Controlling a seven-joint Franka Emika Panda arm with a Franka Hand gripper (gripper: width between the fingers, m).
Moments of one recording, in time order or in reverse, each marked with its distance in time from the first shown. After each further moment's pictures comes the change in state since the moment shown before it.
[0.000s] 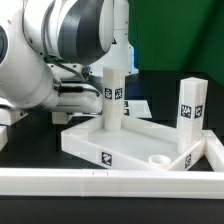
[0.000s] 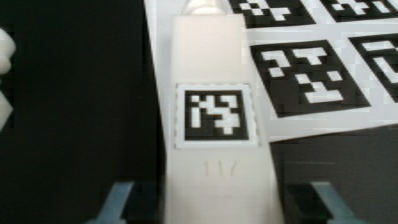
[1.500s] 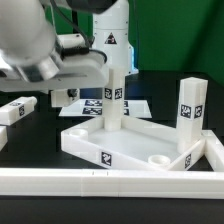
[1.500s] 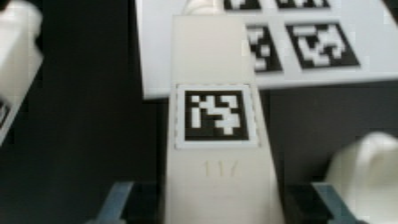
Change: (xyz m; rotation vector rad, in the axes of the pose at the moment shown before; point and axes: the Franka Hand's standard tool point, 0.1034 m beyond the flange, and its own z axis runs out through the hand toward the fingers) arm -0.016 -0.029 -0.094 -0.026 0.252 -0.081
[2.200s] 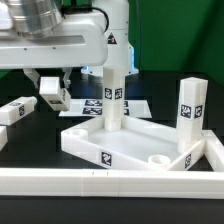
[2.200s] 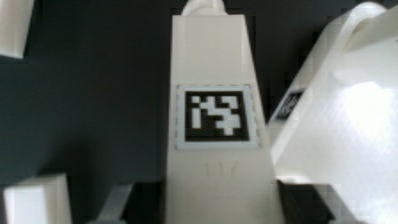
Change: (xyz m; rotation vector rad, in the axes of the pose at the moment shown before) arm 0.019 0.004 -0.039 -0.073 0.431 -0.012
